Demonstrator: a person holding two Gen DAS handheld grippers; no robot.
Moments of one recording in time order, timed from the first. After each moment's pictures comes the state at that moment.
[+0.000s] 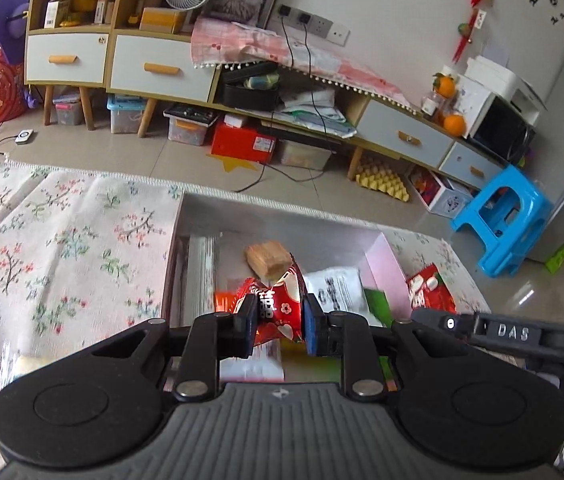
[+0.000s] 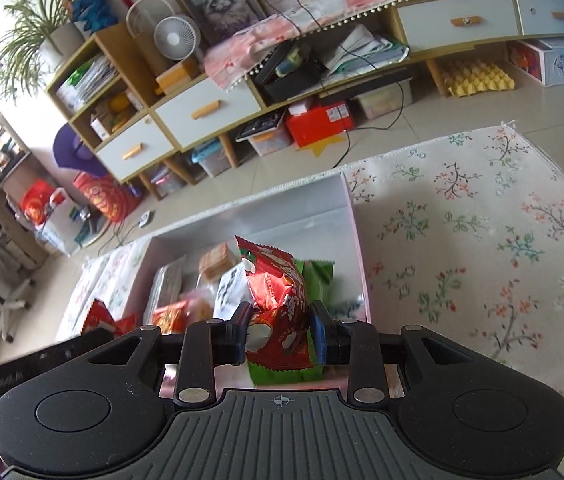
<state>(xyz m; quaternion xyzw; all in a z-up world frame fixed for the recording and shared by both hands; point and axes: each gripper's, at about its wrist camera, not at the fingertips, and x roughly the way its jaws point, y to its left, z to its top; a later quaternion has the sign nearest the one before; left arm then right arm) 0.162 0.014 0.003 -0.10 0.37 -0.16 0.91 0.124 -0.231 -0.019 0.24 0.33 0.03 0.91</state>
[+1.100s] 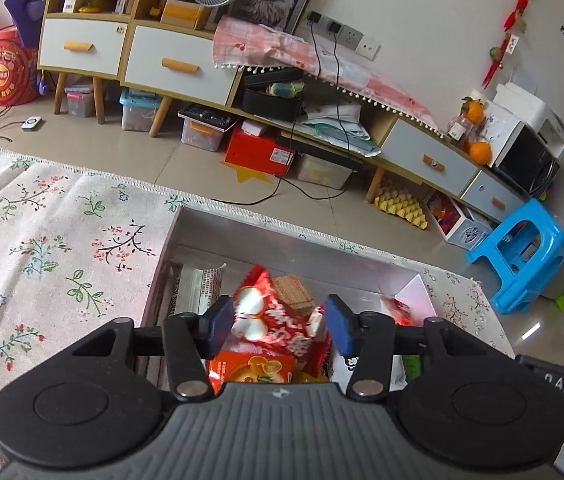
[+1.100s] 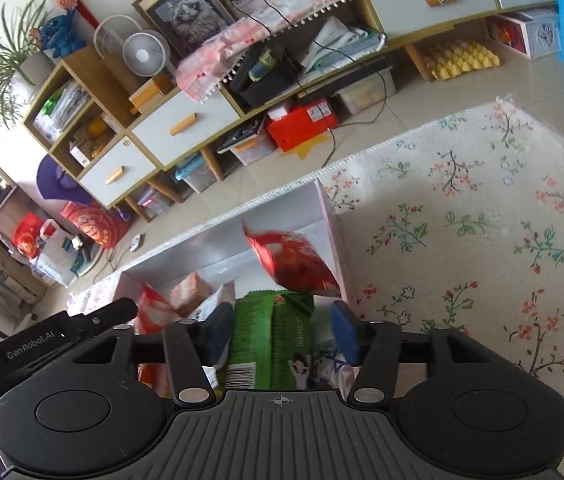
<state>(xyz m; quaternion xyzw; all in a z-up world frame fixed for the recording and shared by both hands) 0.189 0.013 -0.016 -0.14 0.36 -0.13 0.91 0.151 -0.250 -0.038 0.28 0.32 0.02 0.91</state>
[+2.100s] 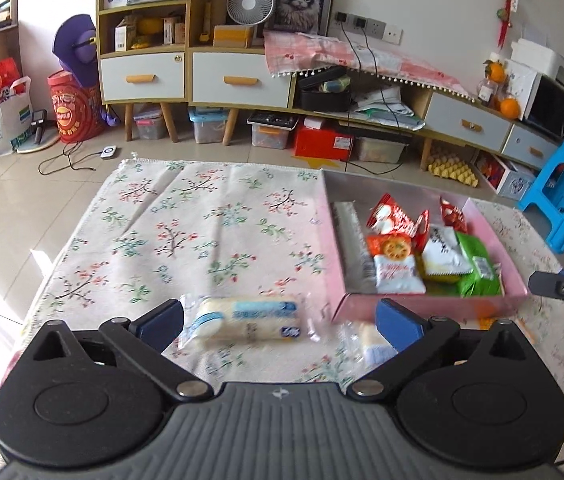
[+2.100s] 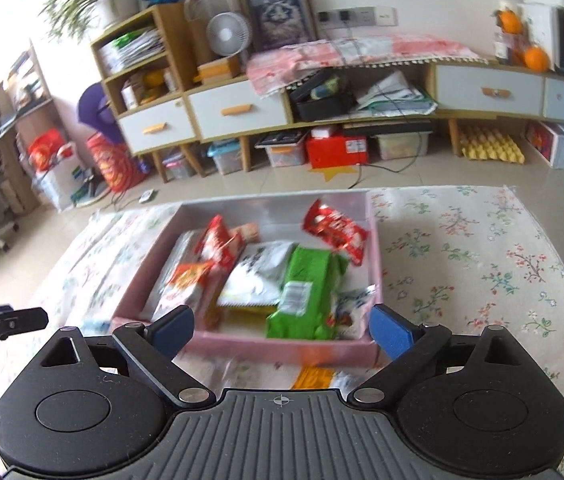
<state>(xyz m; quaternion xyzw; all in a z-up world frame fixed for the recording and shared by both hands) 0.089 0.093 0.011 -0.02 0.37 -0.07 0.93 0.060 -0.173 0.000 0.09 0.30 0.05 0.95</state>
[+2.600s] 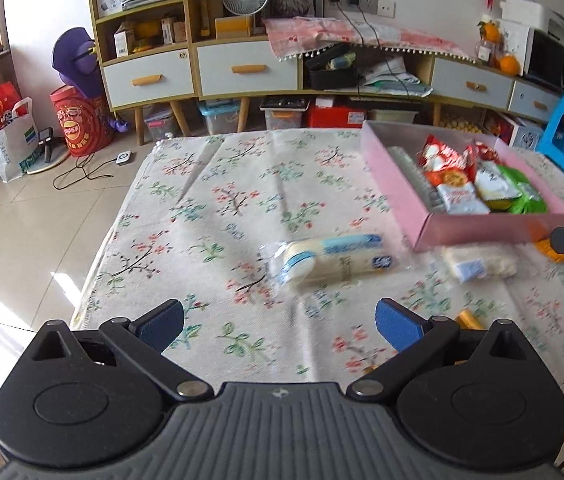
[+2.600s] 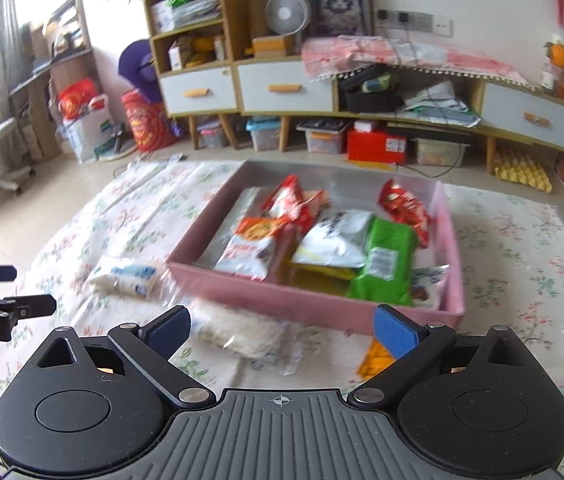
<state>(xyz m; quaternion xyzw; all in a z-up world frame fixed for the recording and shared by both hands) 0.075 0.140 -0.026 0.05 0.37 -0.07 0.93 0.055 -0.099 -0.021 0.02 0.32 0.08 0.94</state>
